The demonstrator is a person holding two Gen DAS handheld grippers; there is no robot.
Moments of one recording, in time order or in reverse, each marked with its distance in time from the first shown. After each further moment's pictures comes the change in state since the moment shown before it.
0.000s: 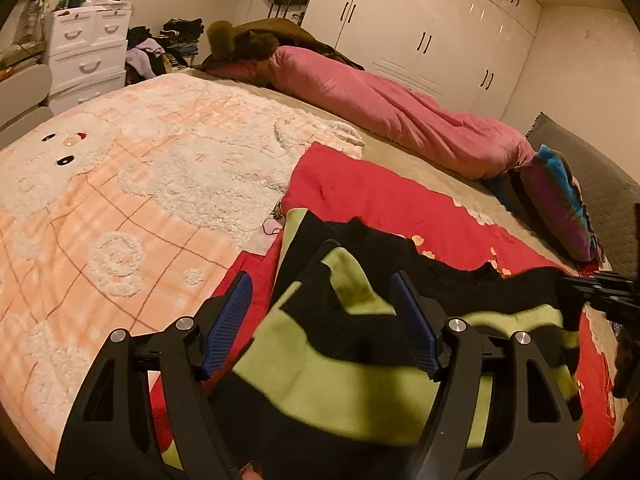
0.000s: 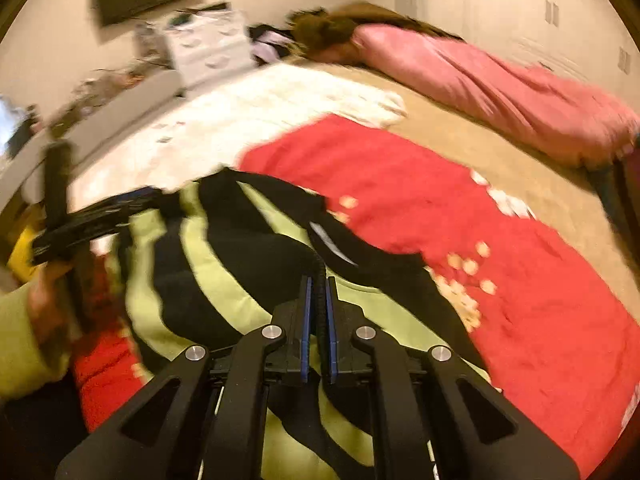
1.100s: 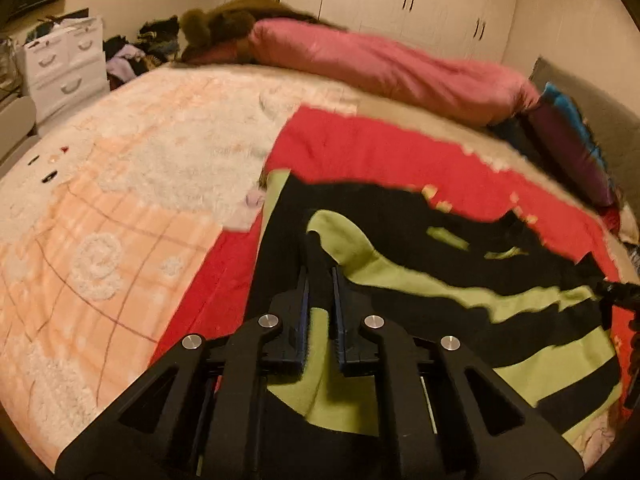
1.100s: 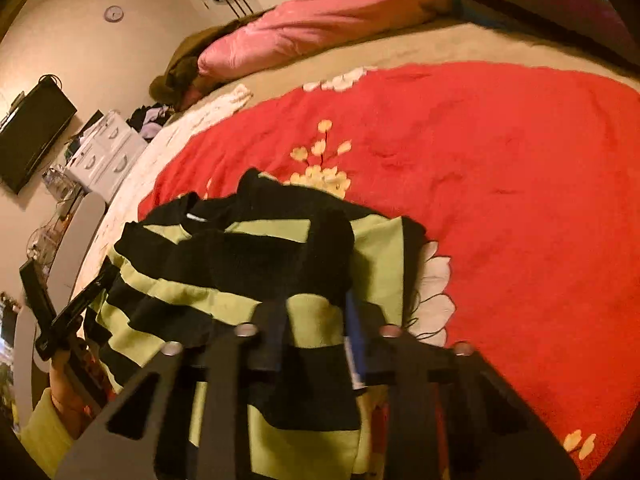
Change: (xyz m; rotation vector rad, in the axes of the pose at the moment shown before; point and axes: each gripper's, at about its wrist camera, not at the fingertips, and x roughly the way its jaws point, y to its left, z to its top) left arm 0.029 -0.021 -0.010 0.148 0.071 0.055; right arm -0.025 -0.096 -0.121 0.605 -0.101 -0.036
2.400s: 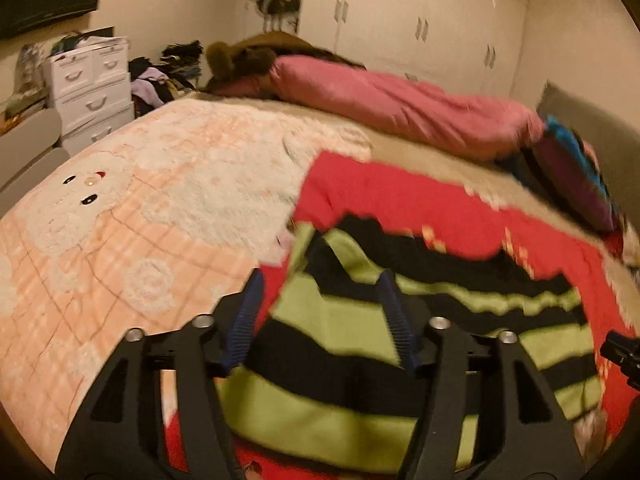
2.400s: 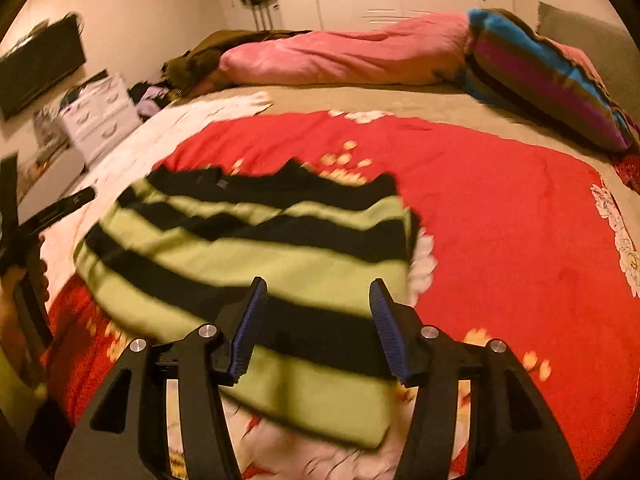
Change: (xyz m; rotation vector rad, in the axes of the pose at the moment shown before) left arm -0.049 -0.009 0.012 -0.008 -0.041 0.069; right arm -0.057 0.075 -0.070 -0.237 -0.091 -0.188
